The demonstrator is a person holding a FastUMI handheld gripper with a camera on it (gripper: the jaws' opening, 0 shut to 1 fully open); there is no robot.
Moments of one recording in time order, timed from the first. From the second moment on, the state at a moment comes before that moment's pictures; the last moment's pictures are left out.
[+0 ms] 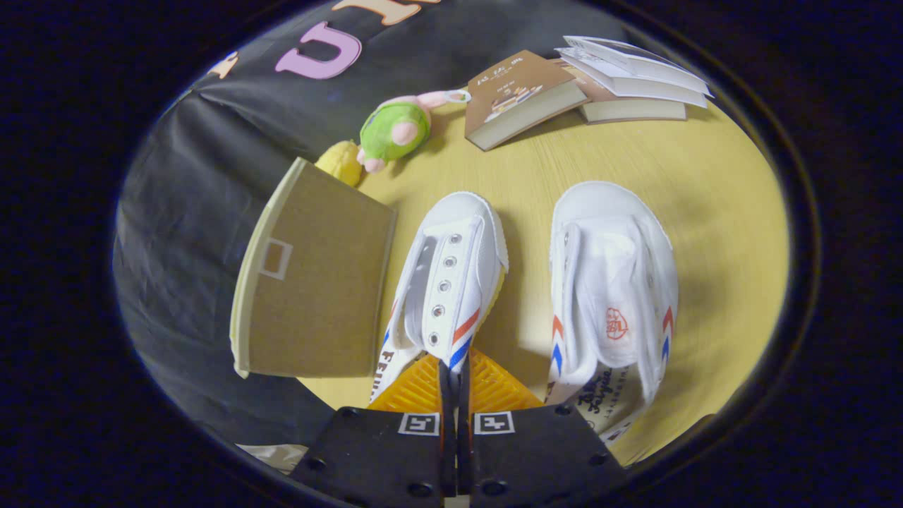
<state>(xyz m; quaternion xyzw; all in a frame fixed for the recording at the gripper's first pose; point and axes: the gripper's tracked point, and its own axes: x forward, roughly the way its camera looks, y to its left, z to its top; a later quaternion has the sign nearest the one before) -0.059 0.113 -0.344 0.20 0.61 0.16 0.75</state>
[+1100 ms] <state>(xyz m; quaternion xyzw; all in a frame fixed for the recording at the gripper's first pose) -0.014 0.320 -0.215 0.20 0.55 0.27 0.77</state>
